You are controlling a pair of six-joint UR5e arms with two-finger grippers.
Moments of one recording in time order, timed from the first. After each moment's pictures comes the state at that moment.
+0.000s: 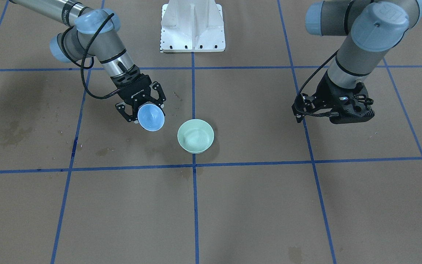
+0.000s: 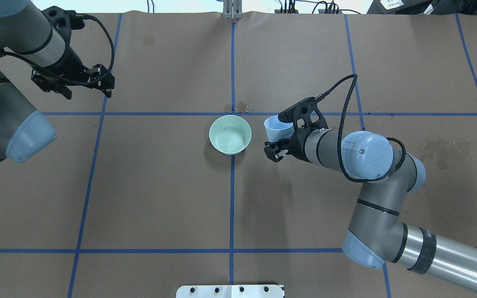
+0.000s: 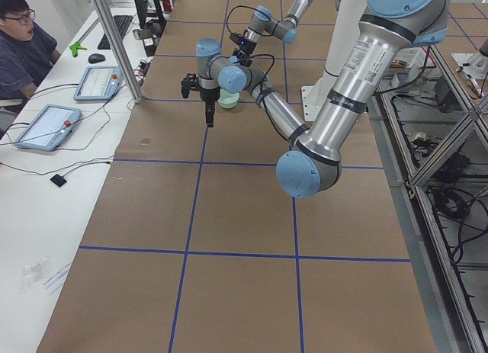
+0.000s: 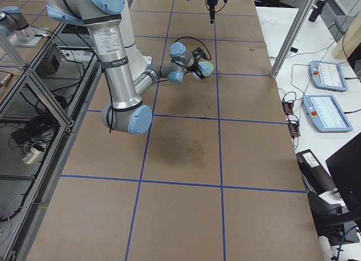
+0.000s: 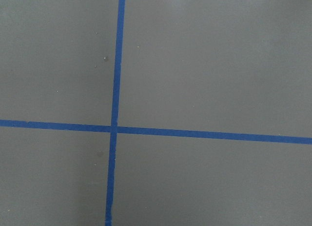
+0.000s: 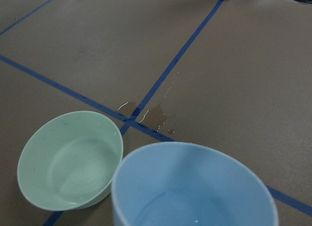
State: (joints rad) left arm -0.94 -2.04 -1.85 -1.42 -2.11 -0.89; right arm 0.47 -1.19 1.74 -0.92 1.54 0.73
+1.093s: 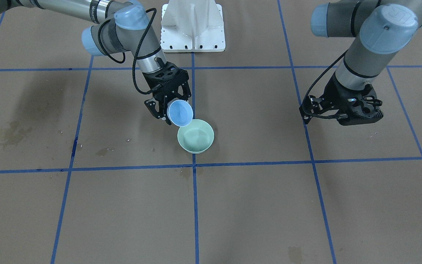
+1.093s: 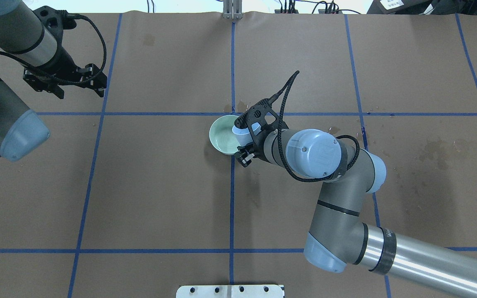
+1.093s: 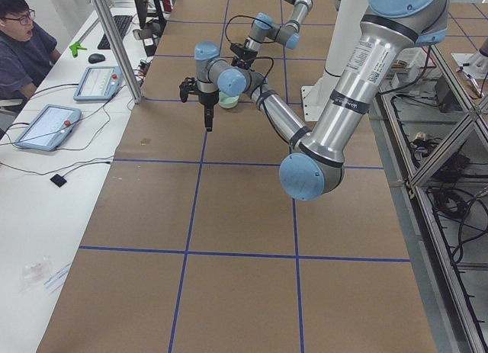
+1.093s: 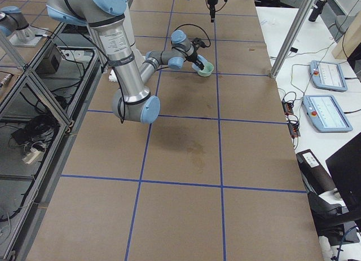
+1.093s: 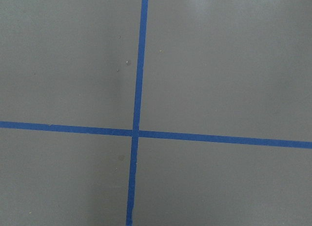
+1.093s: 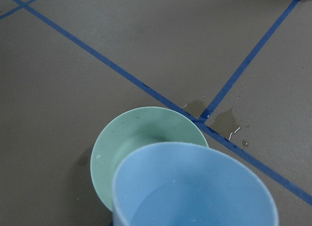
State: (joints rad) left arm -0.95 -2.03 -1.85 -1.42 -2.11 -0.89; right arm 0.44 -1.01 1.69 -1.12 1.53 0.61
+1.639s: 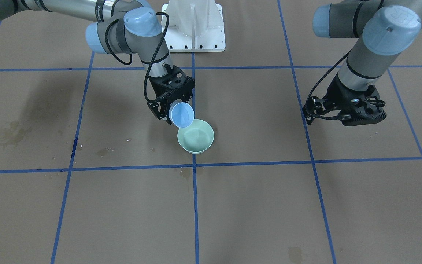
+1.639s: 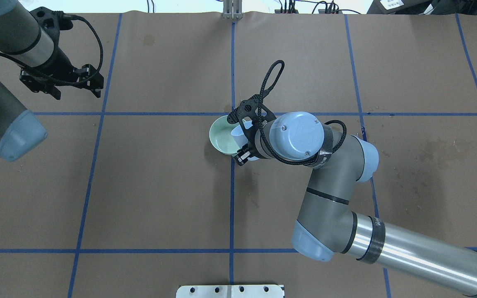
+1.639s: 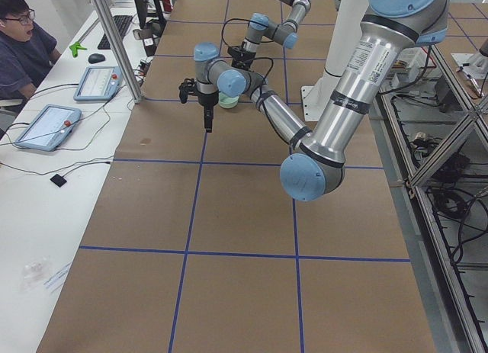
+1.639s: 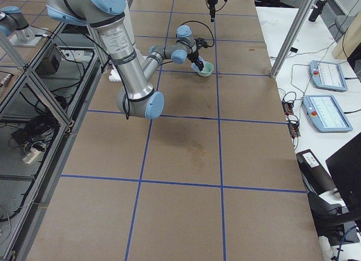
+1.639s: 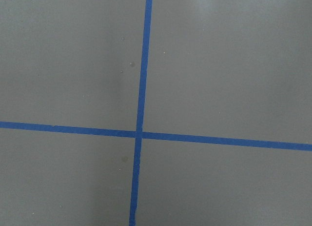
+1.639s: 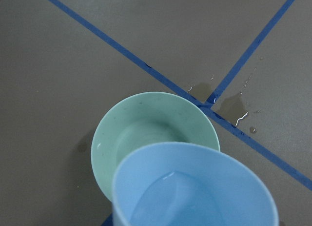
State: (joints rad) left arm -0.96 -2.01 -1.85 -1.43 -2.11 -0.89; right arm 0.47 -0.95 1.67 -1.30 1.66 0.60
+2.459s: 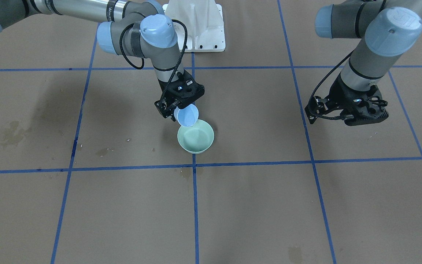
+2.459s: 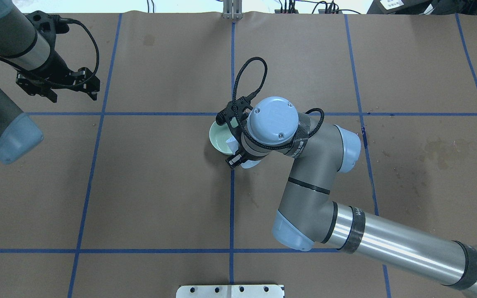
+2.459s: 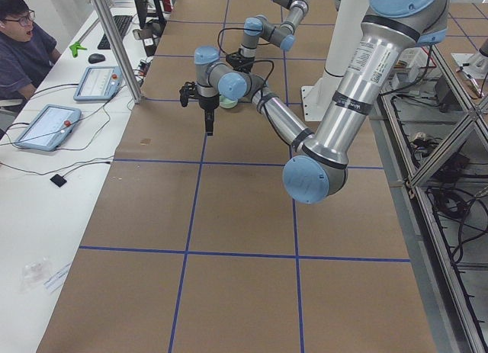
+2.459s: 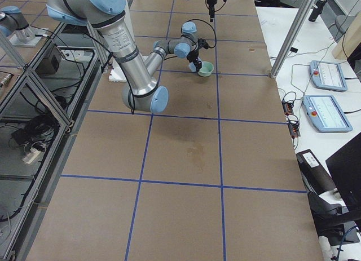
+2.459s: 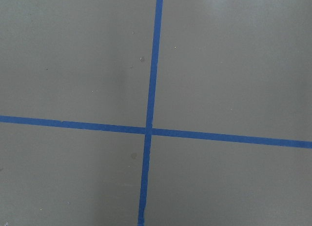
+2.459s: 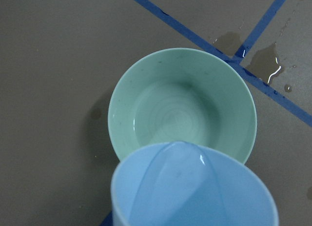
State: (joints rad) left arm -0.96 -1.99 -1.86 -1.43 -2.11 -0.89; right arm 0.49 -0.86 1.61 -1.45 1.80 0.60
